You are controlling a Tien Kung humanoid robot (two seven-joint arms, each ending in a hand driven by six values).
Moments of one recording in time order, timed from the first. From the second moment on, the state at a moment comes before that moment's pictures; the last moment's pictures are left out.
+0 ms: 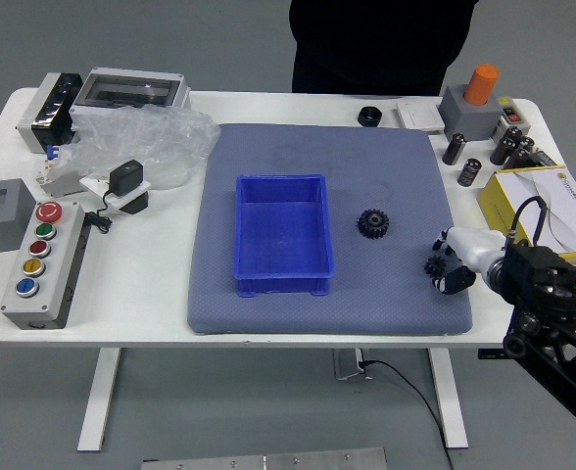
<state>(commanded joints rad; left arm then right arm) -0.08 0.07 -1.50 -0.18 1.48 -0.27 0.22 0.32 -0.46 0.95 1.51 -2.01 0.31 -0.63</state>
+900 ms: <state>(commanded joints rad) -0.08 0.07 -1.50 -0.18 1.48 -0.27 0.22 0.31 -0.43 0.95 1.49 -2.04 0.30 -0.63</state>
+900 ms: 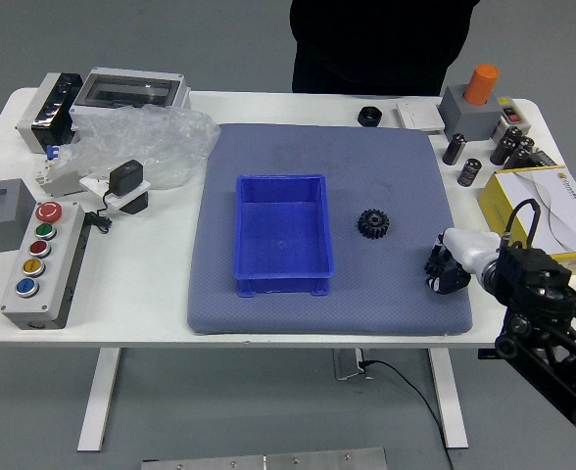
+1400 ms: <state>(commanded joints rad) -0.08 0.07 -1.50 -0.18 1.48 -0.27 0.22 0.31 -0.43 0.96 1.48 -2.05 0.27 -0.62</state>
